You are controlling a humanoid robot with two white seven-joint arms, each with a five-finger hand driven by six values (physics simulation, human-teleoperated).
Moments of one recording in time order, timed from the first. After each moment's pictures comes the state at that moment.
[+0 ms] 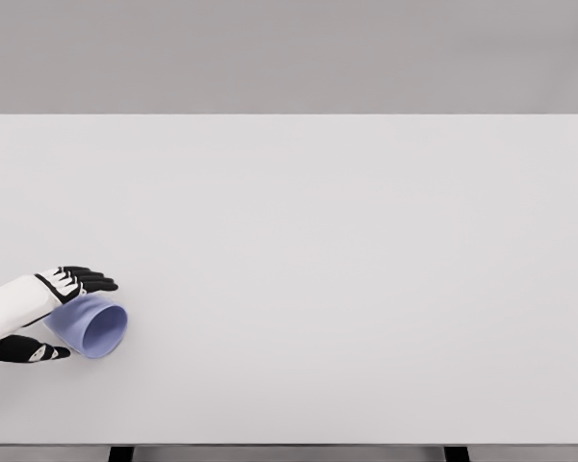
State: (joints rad) left arm 0.34 1.14 -0.15 -1.75 -0.20 -0.59 -0.05; right arm -0.01 0.00 -0.19 0.05 -0.05 -0.07 0.10
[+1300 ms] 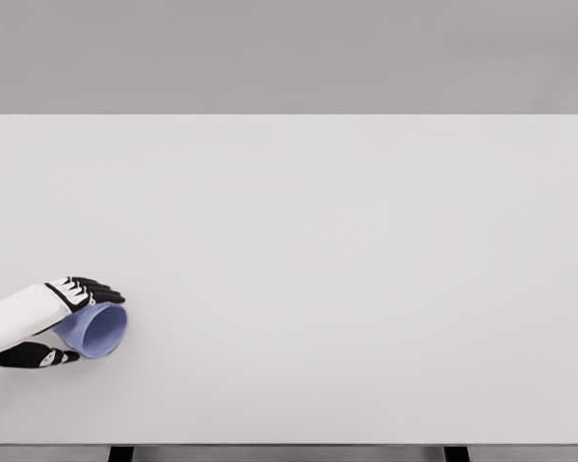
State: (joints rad) left arm 0.33 1.11 -0.18 -1.75 -0.24 -0.56 -0.05; right arm -0.01 0.00 -0.19 0.05 -0.05 -0.07 0.10
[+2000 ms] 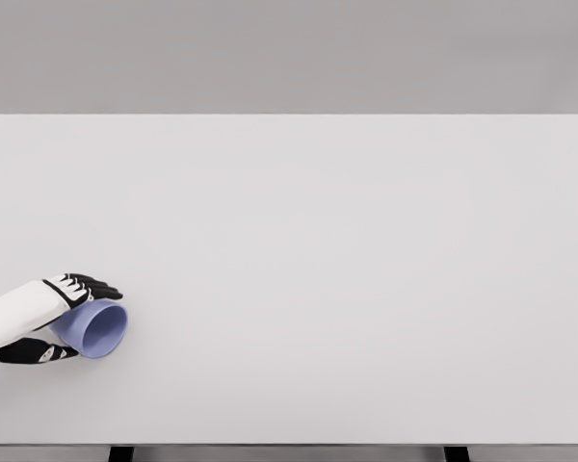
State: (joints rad) left arm 0.31 1.11 -0.19 -1.74 -0.25 -0.54 -0.05; right arm -0.01 0.00 -0.19 0.05 -0.05 -0.07 0.10
